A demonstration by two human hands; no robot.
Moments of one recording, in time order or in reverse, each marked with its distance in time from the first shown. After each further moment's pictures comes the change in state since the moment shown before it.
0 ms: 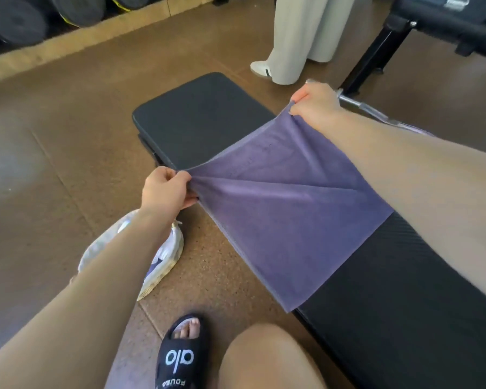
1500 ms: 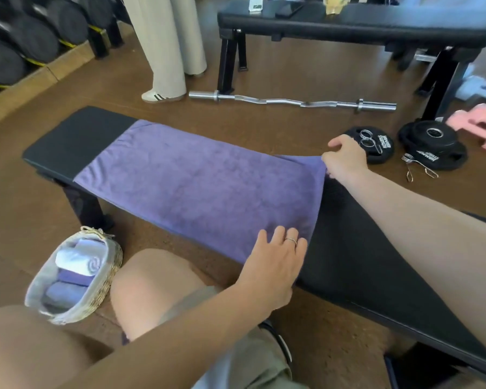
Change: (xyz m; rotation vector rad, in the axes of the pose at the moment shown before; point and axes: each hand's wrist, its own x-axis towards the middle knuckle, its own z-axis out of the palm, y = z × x) left_hand -0.415 -0.098 0.148 1.547 -0.777 1.541; right_hand -0.384 0.252 -0.207 0.235 0.462 0.557
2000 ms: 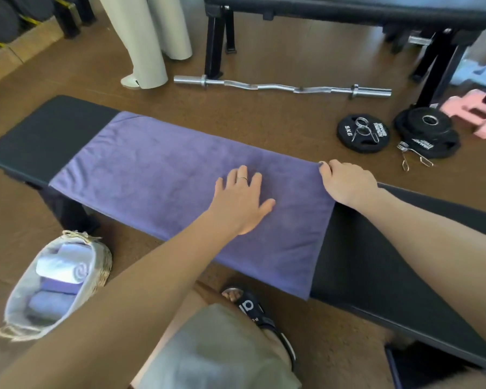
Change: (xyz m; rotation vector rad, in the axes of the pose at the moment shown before) left_hand 0.069 -0.122 0.019 -0.287 -0.025 -0.324; right_hand -0.006 0.030 0.020 -0.802 -0.154 -0.146
